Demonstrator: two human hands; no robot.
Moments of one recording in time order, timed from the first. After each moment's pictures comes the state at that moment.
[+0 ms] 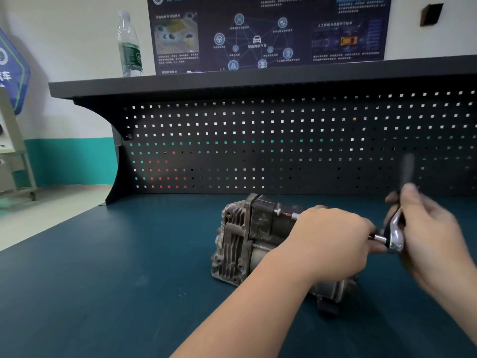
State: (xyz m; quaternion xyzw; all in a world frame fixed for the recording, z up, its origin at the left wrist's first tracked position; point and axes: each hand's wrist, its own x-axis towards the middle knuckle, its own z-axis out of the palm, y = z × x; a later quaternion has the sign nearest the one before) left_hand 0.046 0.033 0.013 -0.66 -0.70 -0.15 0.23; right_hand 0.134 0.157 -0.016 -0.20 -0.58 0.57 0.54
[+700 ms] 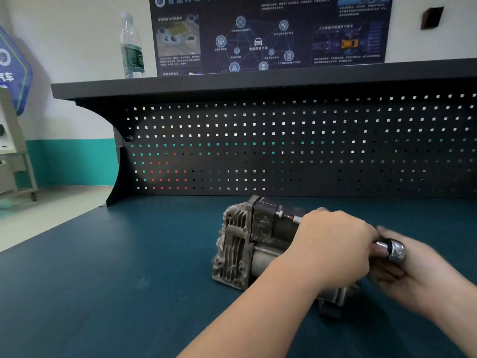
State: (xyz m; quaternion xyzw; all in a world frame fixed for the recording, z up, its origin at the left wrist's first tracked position) left_hand 0.047 0.031 0.011 -0.65 -0.71 -0.14 0.25; right_hand 0.131 0.137 -0.027 -0.24 -0.40 0.82 0.33
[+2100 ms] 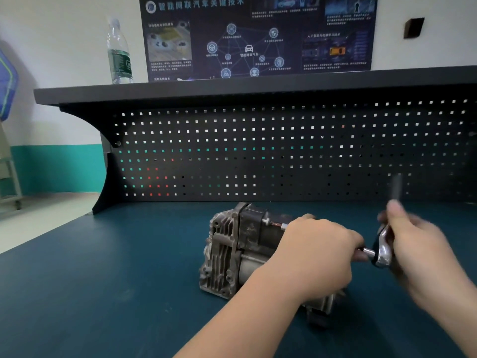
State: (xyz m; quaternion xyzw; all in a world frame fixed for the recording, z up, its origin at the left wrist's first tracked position) left_hand 0.044 0.032 0.008 -0.66 -0.69 -0.15 0.26; right_hand 0.140 0.149 -0.020 -0.26 -0.60 0.53 0.54
